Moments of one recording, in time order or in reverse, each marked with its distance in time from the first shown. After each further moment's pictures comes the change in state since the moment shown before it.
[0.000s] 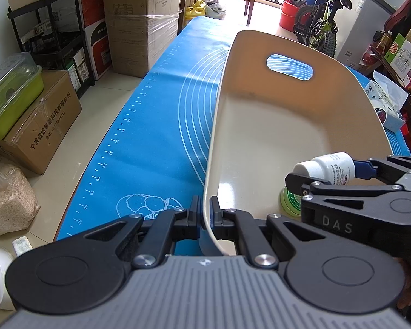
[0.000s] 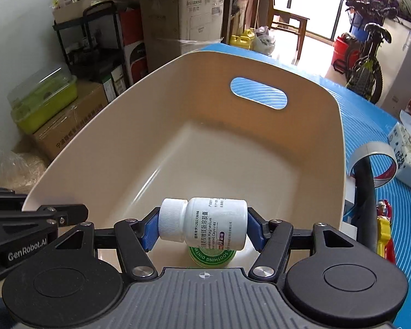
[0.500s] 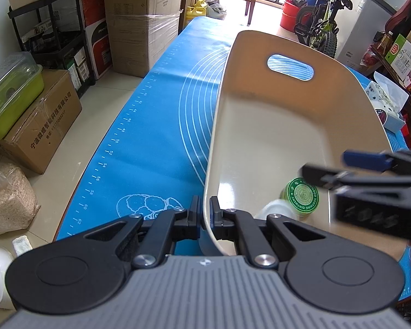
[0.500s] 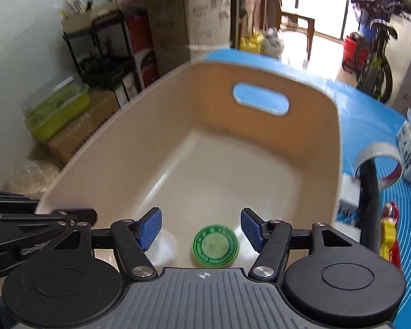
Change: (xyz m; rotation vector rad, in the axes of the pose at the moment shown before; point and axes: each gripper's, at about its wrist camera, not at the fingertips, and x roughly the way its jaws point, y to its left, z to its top) left arm 0.000 0.001 0.001 -0.003 0.001 0.001; right arm -0.028 -0.021 0.000 0.014 -0.092 0.071
